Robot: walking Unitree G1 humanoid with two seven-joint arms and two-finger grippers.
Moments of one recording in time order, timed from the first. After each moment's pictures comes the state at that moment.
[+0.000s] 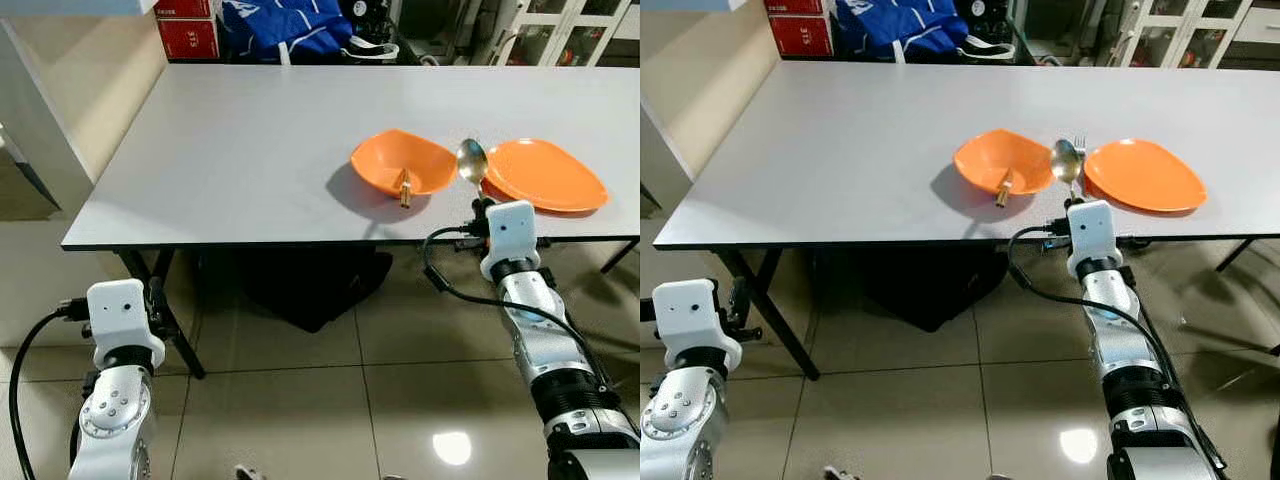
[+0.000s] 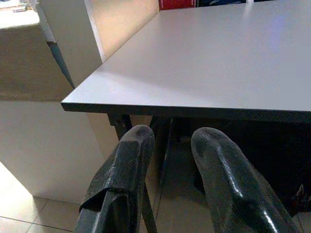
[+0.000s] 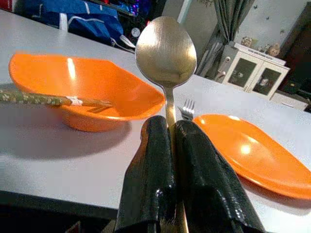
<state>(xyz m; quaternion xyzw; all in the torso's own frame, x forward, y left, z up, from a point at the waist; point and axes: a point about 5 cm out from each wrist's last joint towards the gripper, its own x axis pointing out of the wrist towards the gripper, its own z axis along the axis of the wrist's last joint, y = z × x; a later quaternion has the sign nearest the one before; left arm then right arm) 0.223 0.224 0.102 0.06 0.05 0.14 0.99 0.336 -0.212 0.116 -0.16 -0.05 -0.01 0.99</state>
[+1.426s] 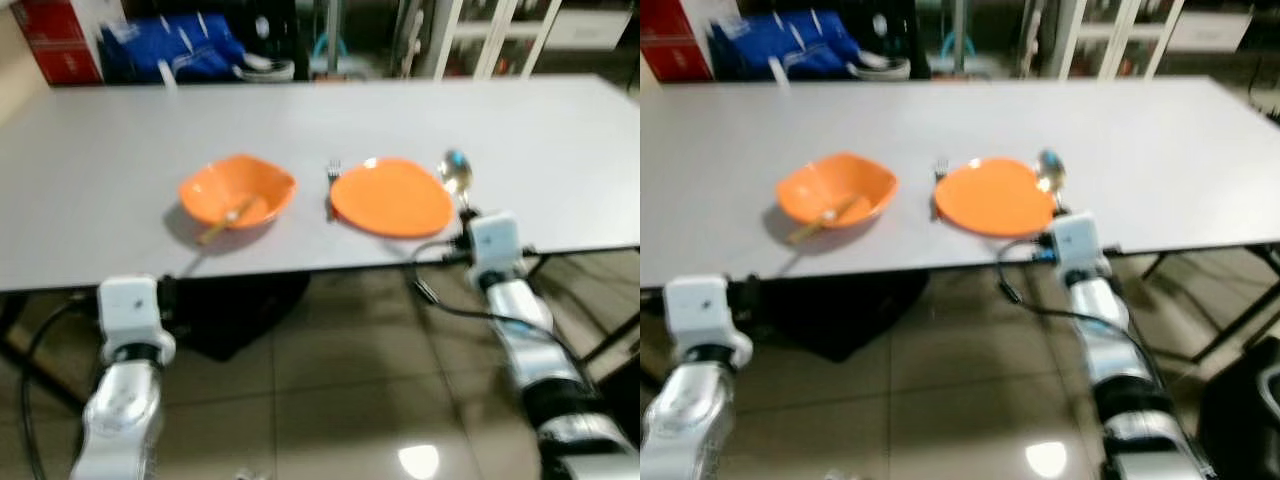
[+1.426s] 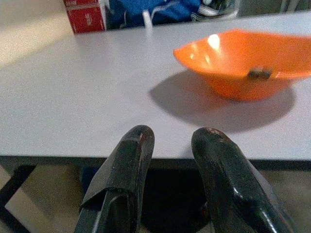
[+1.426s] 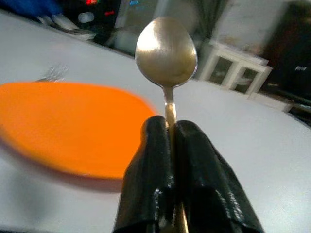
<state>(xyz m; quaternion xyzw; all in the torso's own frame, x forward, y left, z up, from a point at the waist) 0.223 0.222 0.101 0.08 0.05 0.13 0.99 0.331 -0.182 0.099 -0.16 -0.05 0.04 0.98</state>
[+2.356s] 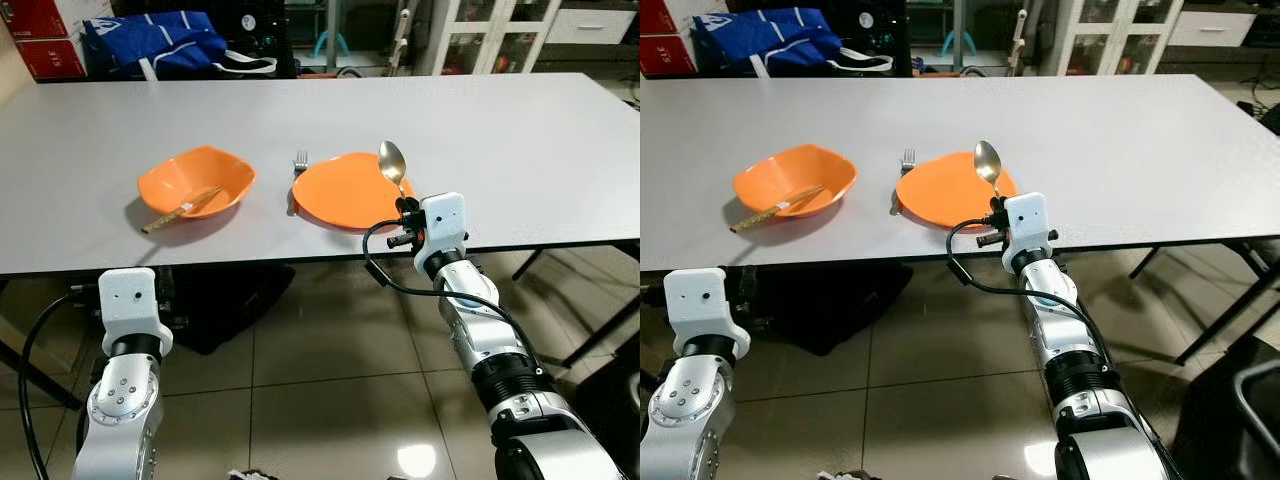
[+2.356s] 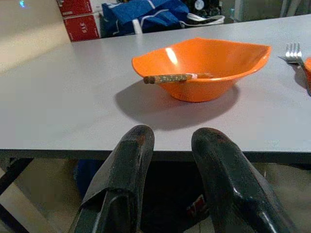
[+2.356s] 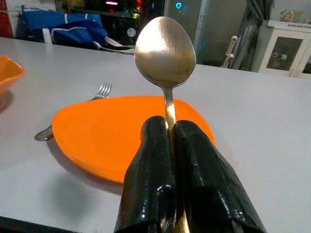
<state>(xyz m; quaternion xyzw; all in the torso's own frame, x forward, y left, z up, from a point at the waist) 0.233 0.216 0.110 0.08 0.03 0.12 0.99 0.350 -0.133 0.117 -0.06 -0.03 0.12 0.99</state>
